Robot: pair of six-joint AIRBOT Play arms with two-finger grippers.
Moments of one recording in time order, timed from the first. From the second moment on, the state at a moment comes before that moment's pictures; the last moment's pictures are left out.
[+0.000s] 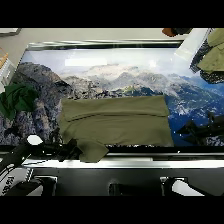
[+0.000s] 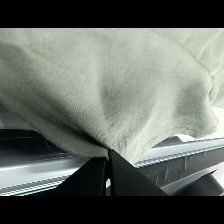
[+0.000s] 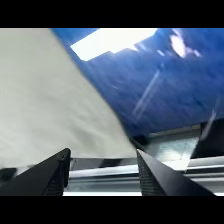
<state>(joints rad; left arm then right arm) -0.11 -1.03 0.34 0.69 -1.04 -1.70 -0.65 -1.32 0.89 2.02 -1.40 -1.72</state>
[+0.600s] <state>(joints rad) -0.11 -1.03 0.34 0.69 -1.04 -1.70 -0.66 -1.34 0.71 2.08 -1.32 -1.72</state>
